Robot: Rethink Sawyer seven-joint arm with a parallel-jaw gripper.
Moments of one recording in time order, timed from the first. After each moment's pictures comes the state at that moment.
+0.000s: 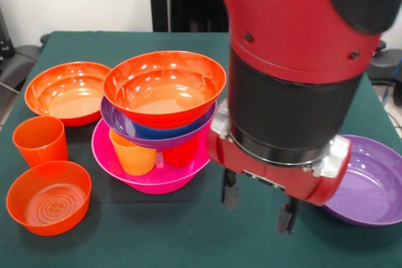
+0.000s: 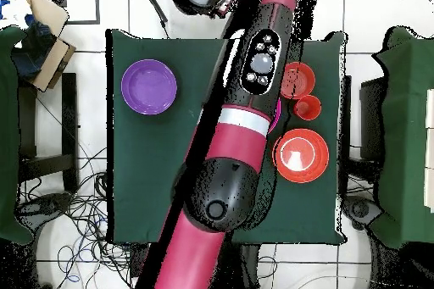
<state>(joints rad) -0.33 0.25 -1.51 -0.04 1.48 1.32 1.98</state>
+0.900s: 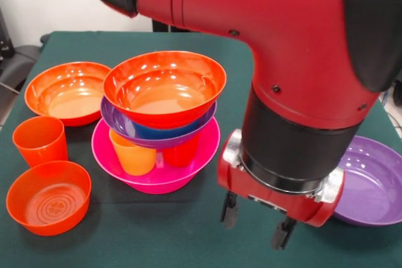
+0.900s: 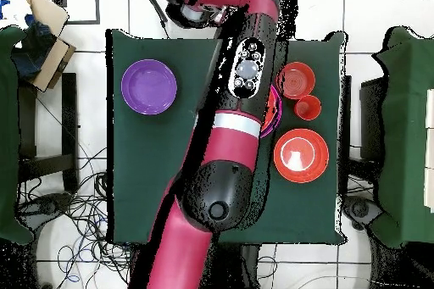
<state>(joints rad) -0.28 0.29 -1.35 -0.04 1.24 1.25 1.98</state>
